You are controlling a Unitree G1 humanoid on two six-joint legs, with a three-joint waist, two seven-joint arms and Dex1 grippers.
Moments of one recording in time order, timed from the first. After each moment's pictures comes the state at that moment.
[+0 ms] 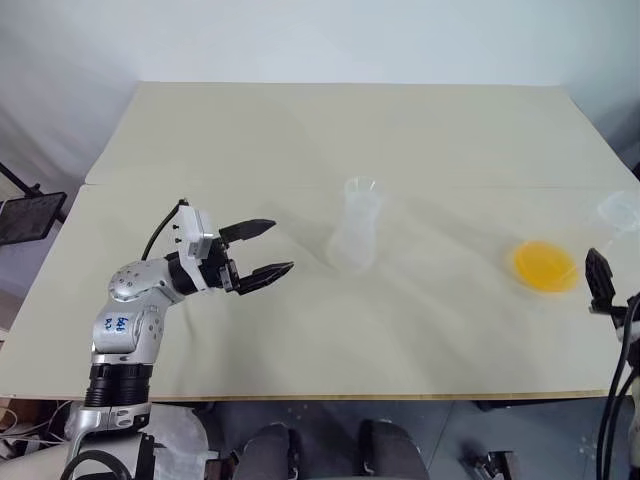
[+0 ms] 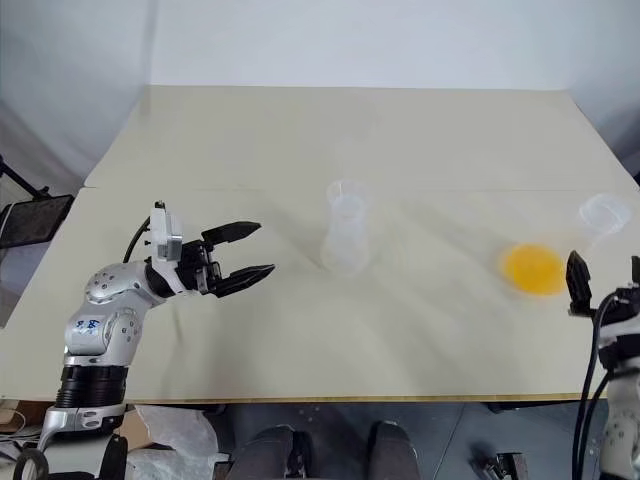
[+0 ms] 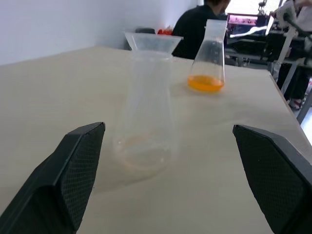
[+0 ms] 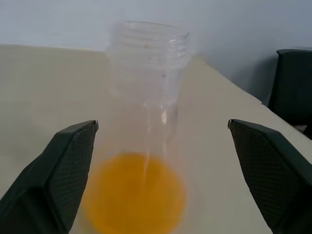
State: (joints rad) left arm -0.41 0.46 0.15 -0.01 -0.53 0.26 -1.06; right arm -0.01 -0.54 -0.64 -0.03 0.51 0.08 0.37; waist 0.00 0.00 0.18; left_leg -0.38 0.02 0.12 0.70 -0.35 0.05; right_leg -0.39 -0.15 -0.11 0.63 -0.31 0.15
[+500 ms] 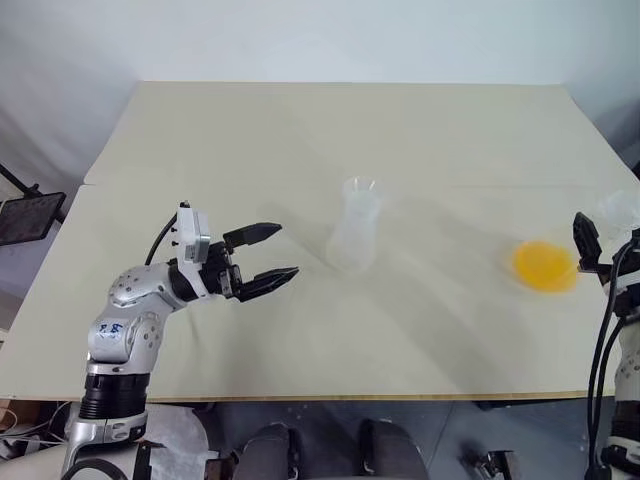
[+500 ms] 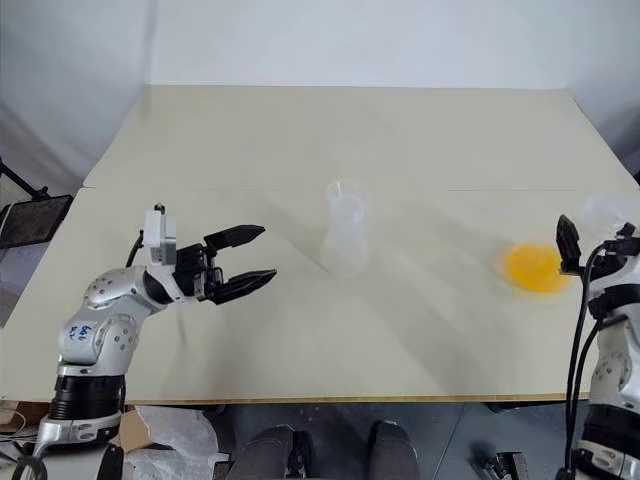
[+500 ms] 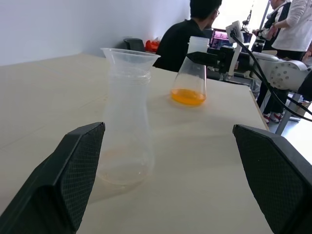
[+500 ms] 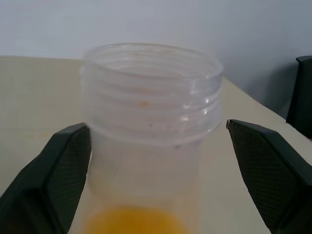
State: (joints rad) left arm -0.35 0.48 0.15 -0.11 -0.59 0.33 -1.04; right arm -0.26 -0.61 -0.59 0.26 0.45 0.04 0.43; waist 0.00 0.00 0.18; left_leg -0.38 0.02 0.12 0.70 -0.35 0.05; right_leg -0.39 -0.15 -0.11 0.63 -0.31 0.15
